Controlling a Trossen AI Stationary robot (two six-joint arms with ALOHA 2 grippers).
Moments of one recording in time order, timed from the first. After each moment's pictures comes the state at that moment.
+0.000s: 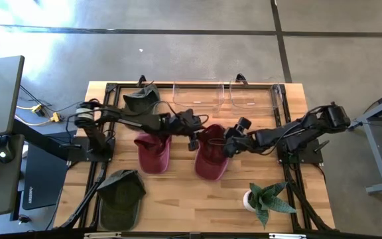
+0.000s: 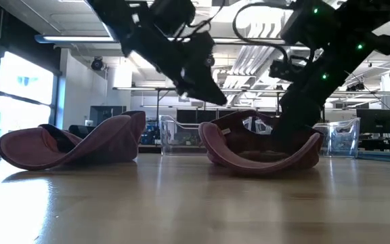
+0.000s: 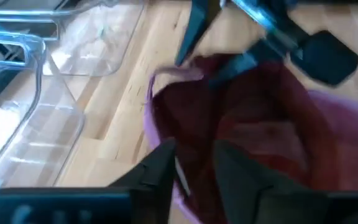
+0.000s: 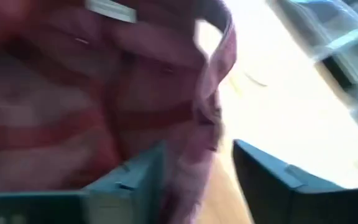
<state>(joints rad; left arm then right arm) 0.09 1.78 1.07 0.17 -0.12 0.02 0.11 1.45 0.61 -0.19 0.69 0.35</state>
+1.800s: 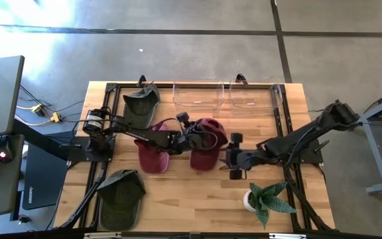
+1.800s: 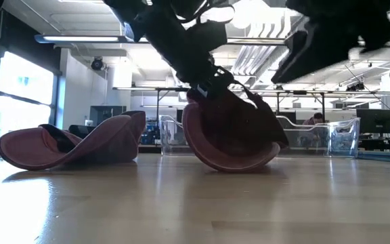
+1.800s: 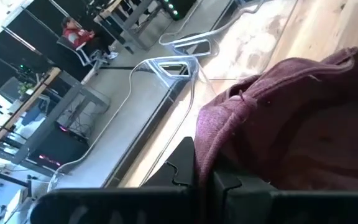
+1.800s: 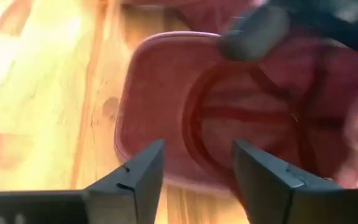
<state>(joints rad) -0.11 1.89 1.23 0.09 -1.00 0.12 0.38 1.33 0.68 -0.09 0.49 0.10</state>
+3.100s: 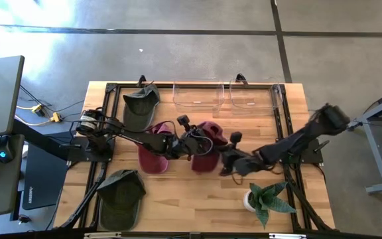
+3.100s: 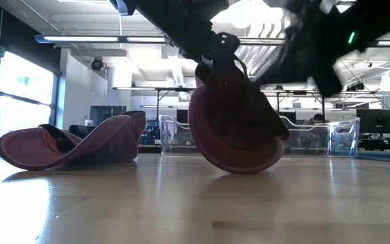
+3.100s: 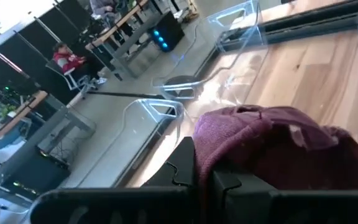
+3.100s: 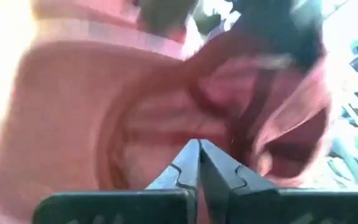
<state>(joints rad) -0.18 1.83 1.23 0.19 -0.99 0.19 0.45 1.43 0.64 0.21 0.89 -0.14</state>
